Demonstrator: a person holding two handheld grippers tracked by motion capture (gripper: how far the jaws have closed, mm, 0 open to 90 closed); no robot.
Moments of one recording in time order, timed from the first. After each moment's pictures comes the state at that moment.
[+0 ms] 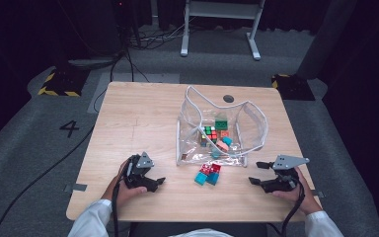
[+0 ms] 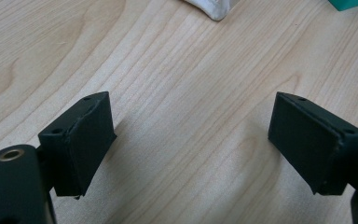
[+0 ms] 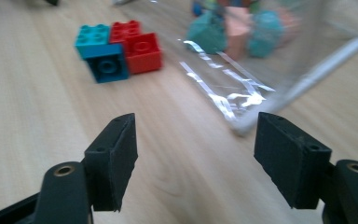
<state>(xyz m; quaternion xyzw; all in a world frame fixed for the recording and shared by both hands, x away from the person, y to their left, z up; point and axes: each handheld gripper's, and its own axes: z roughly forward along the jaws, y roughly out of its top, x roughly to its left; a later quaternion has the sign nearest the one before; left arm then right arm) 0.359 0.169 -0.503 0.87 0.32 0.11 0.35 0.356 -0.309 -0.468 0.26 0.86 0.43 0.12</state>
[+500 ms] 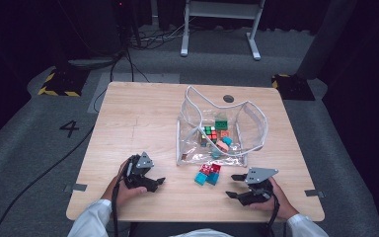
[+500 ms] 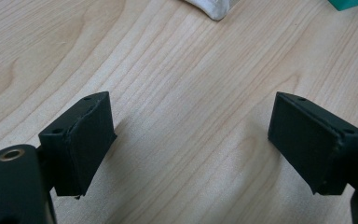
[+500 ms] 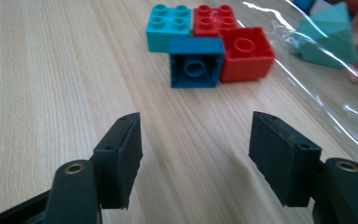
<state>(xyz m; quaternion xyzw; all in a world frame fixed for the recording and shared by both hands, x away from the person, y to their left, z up) 0.359 0.169 -0.503 0.87 0.32 0.11 0.35 0.336 -0.238 -0.497 0.18 0.89 0.41 0.09</state>
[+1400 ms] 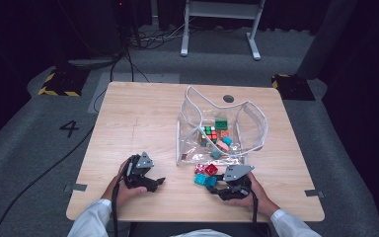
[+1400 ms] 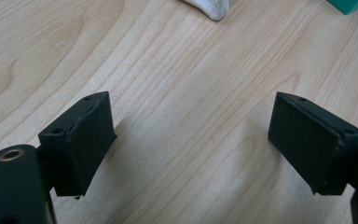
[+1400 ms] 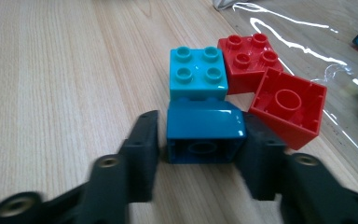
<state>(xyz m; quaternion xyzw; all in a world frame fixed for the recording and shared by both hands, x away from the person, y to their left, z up) 0.360 0.170 -0.503 0.87 0.32 0.11 0.35 0.347 -0.181 -0.503 0.17 0.89 0.41 0.08</state>
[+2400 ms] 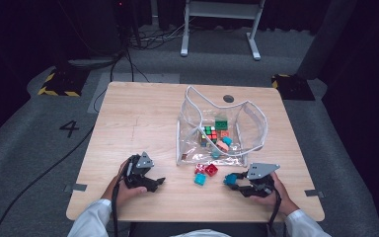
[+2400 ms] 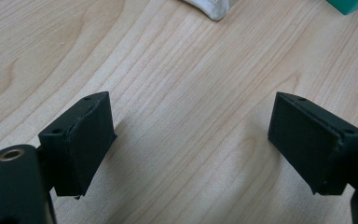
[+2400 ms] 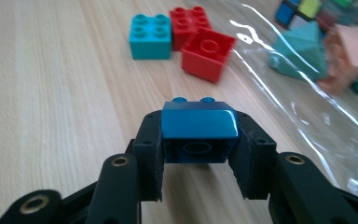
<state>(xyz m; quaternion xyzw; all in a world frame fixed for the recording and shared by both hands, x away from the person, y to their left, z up) 0.360 0.170 -0.503 0.87 0.32 0.11 0.35 0.349 -0.245 -0.488 0.17 0.89 0.42 0.10</state>
